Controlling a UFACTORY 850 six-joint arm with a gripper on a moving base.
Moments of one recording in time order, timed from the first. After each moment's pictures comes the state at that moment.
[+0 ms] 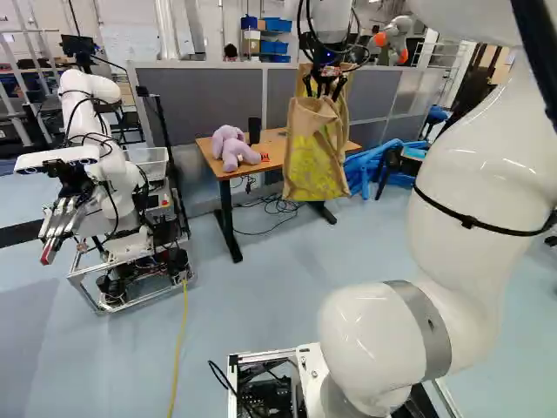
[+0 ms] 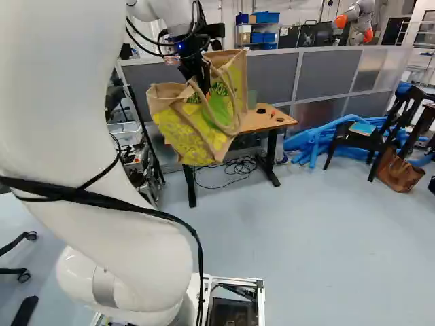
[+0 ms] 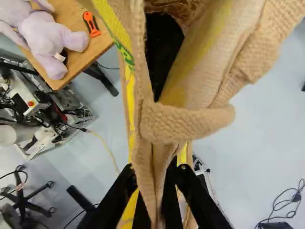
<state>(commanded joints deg) 0.7 -3.7 -82.1 -5.2 -63.6 21.6</state>
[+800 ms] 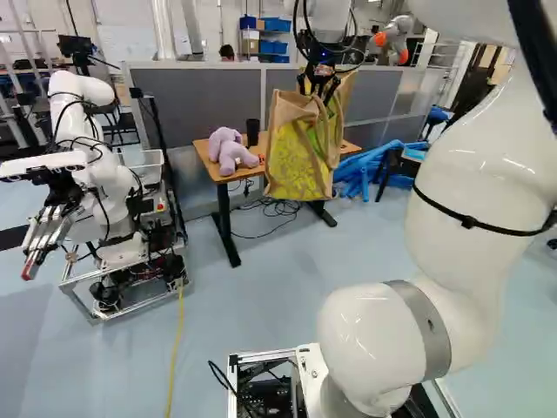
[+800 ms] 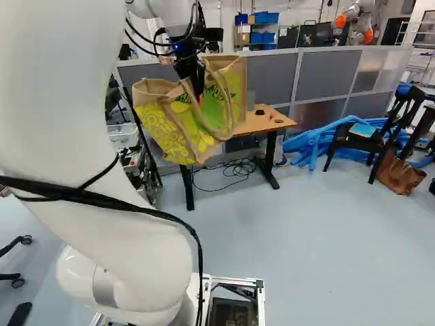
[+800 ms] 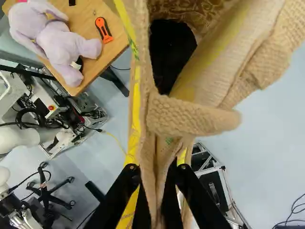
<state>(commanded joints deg) 0.7 -3.7 -82.1 -2.5 -63.6 21.6</state>
